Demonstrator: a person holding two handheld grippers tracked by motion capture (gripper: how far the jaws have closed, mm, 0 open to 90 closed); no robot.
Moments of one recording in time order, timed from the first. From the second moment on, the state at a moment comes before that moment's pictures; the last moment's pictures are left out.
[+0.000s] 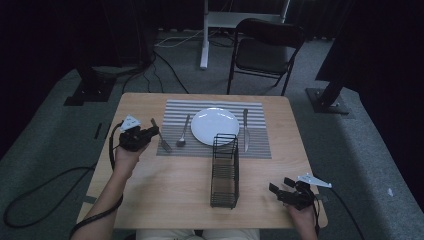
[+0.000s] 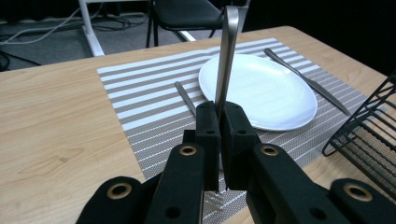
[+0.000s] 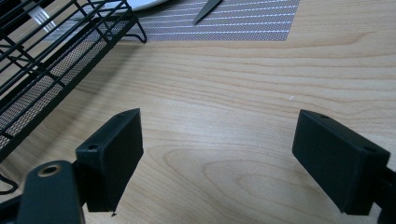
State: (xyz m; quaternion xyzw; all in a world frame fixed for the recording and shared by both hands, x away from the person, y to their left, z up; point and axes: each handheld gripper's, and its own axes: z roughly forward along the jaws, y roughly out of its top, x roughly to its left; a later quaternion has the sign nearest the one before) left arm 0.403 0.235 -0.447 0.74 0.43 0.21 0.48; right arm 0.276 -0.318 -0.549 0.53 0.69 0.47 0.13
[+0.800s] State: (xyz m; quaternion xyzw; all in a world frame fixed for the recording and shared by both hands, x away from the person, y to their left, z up) left arm 0.450 0.211 -0.511 0.74 0.47 0.16 0.44; right arm 0.276 -0.318 -0.549 0.53 0.69 0.47 0.13
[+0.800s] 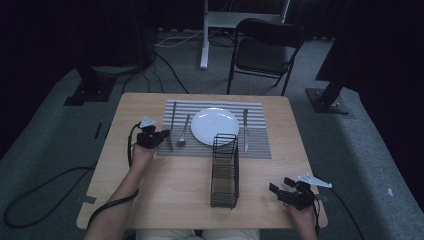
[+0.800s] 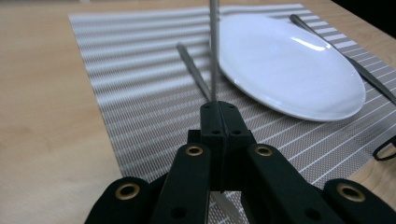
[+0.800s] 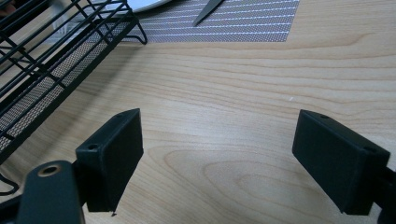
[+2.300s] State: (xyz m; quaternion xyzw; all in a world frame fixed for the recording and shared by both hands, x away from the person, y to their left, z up) left arm 0.452 0.172 -0.535 0.76 0.49 0.09 0.41; right arm 0.272 -0.323 -0.550 0.54 0.67 0.49 0.12
